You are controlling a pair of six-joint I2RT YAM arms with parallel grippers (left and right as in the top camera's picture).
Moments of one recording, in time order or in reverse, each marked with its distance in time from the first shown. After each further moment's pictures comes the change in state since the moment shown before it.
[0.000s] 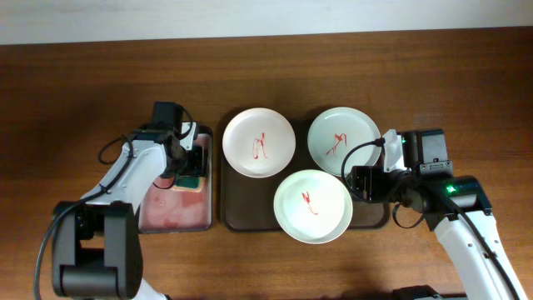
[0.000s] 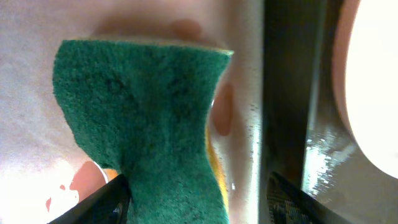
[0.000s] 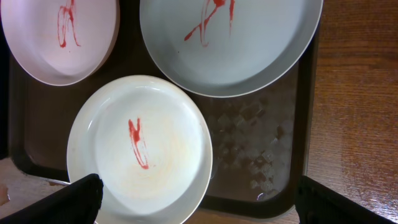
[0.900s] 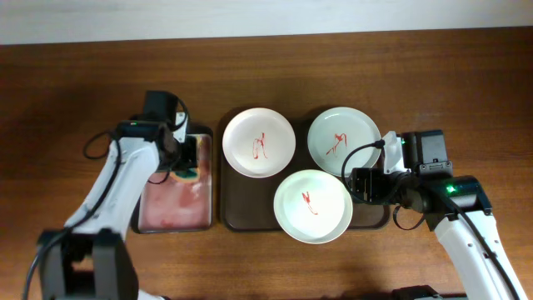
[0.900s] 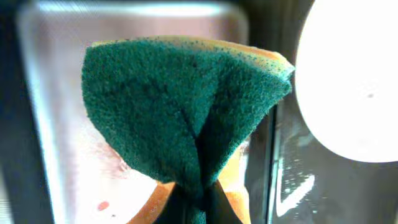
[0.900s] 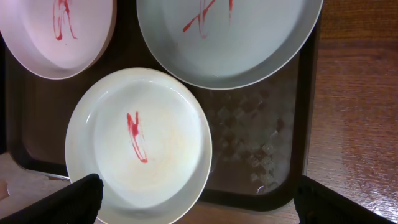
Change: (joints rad) left arm 0.000 -0.123 0.105 -0.168 -0.051 -0.042; right arm 0.000 0.000 0.000 -0.023 0.000 0.000
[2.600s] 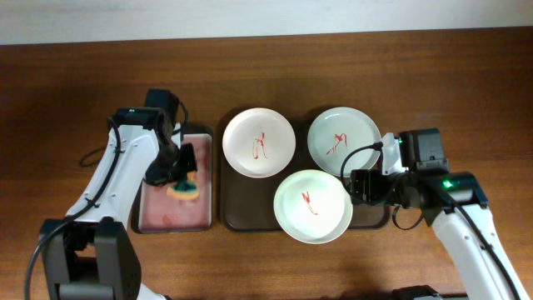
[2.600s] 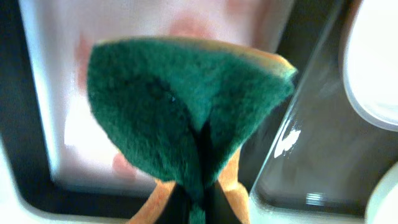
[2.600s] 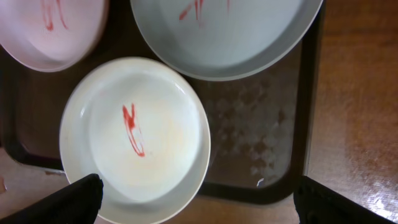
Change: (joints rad) left arm -0.001 0.071 0.112 -0.298 0.007 -0.190; right arm 0.000 0.041 0.002 -0.027 -0.003 0.000
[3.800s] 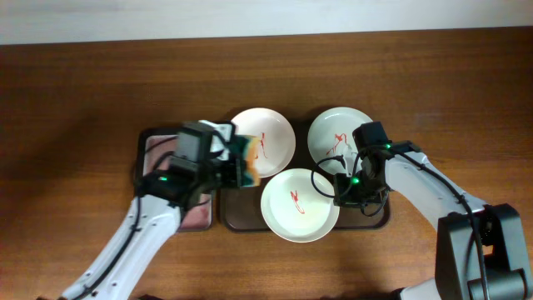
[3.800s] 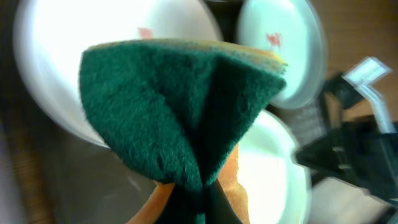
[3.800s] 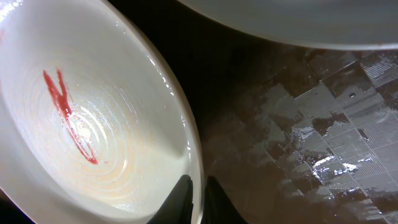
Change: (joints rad) left arm -0.293 -0.369 -0.422 0.721 0.264 -0.076; right arm 0.088 0.485 -0.001 0.124 -0.148 0.019
